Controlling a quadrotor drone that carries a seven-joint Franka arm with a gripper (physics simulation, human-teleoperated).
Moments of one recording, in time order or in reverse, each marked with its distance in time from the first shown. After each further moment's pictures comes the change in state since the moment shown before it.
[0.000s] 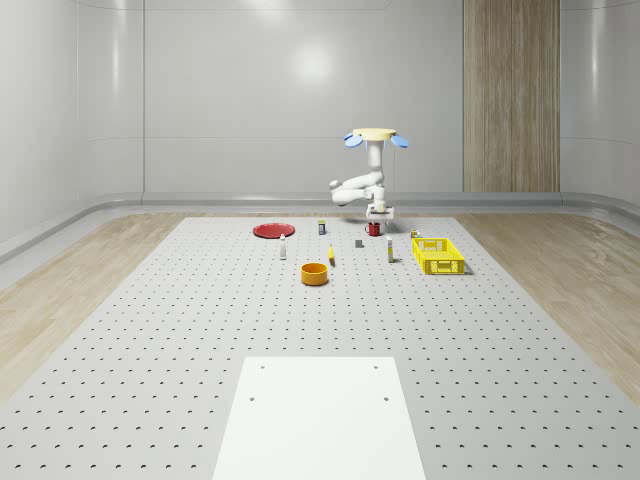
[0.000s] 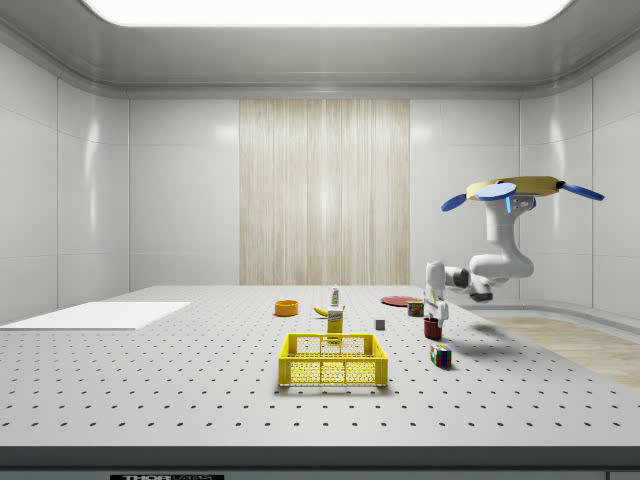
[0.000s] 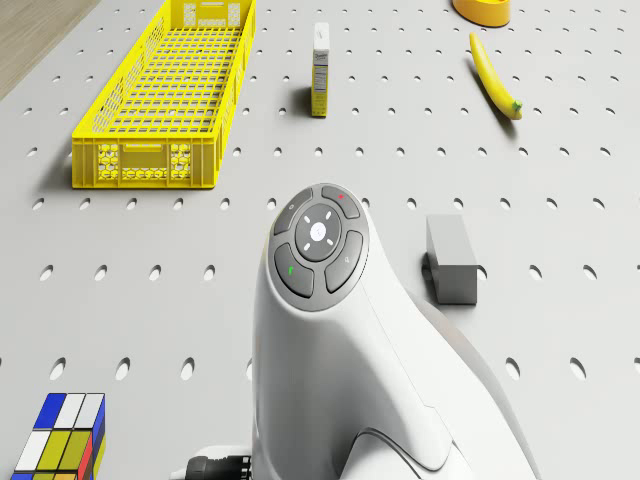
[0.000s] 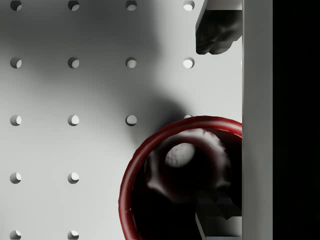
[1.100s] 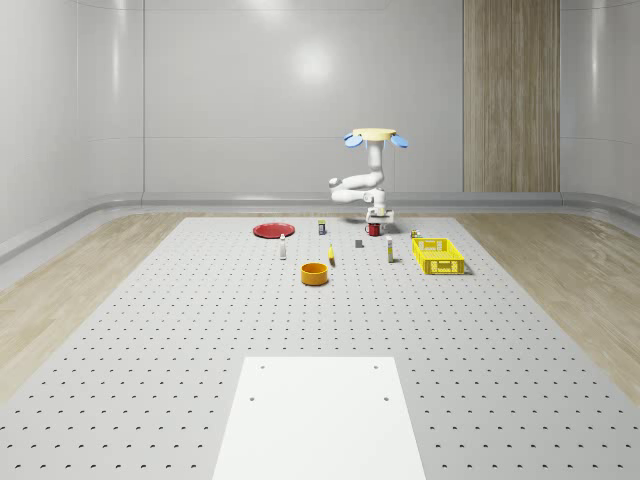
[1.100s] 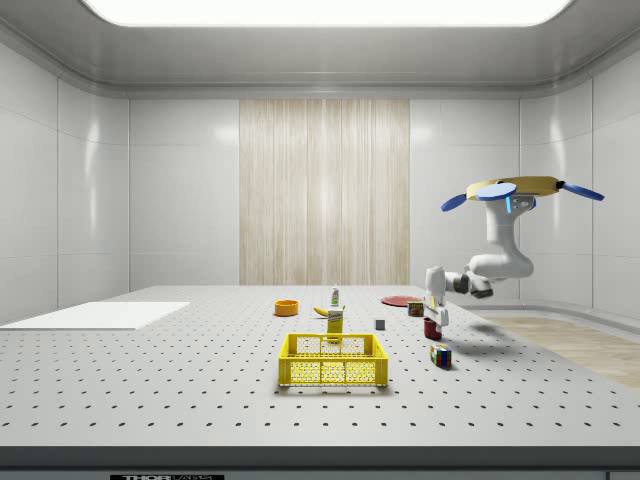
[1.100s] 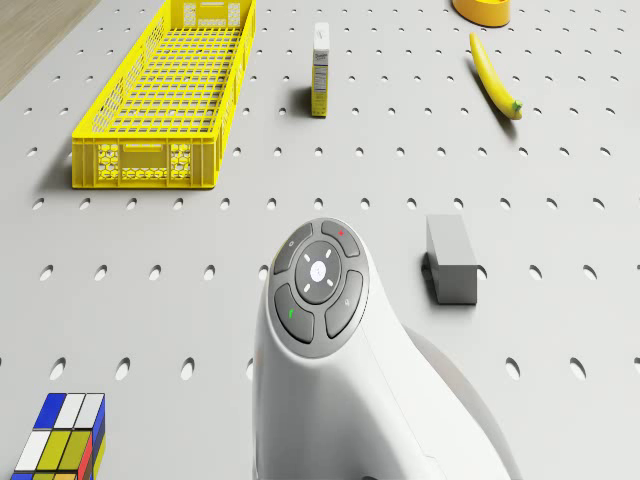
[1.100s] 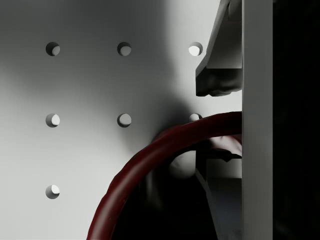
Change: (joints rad) arm -0.017 -0.086 -0.062 0.021 -0.039 0.106 0.009
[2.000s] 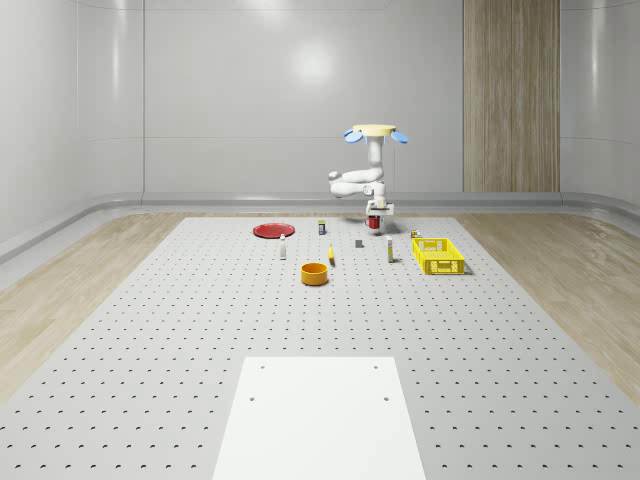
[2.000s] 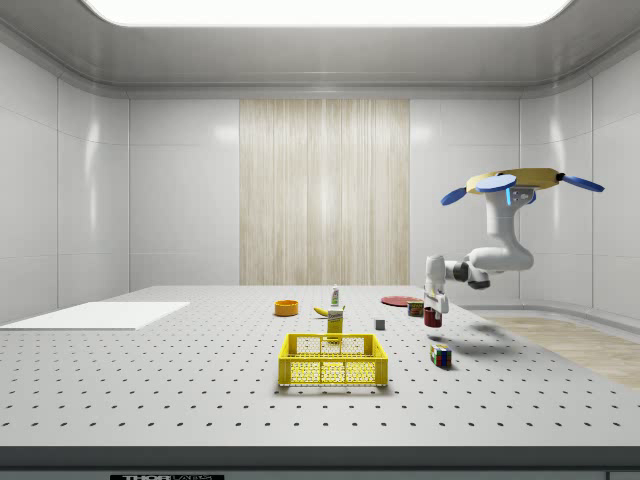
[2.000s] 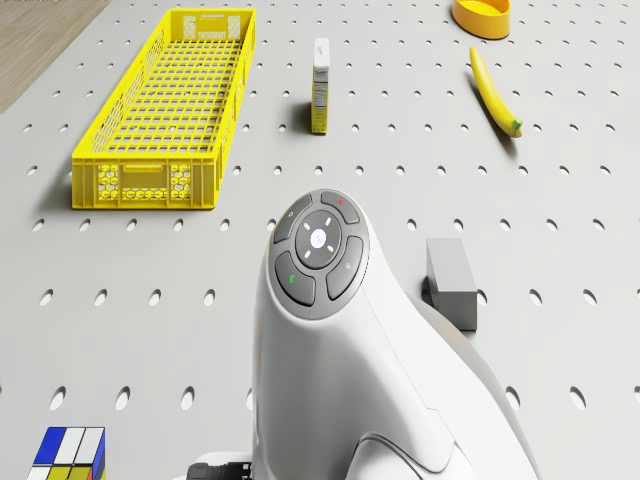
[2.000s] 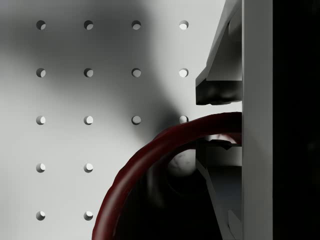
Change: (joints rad) arm -0.022 -0.031 0.102 -0.014 0.107 -0.001 0.027
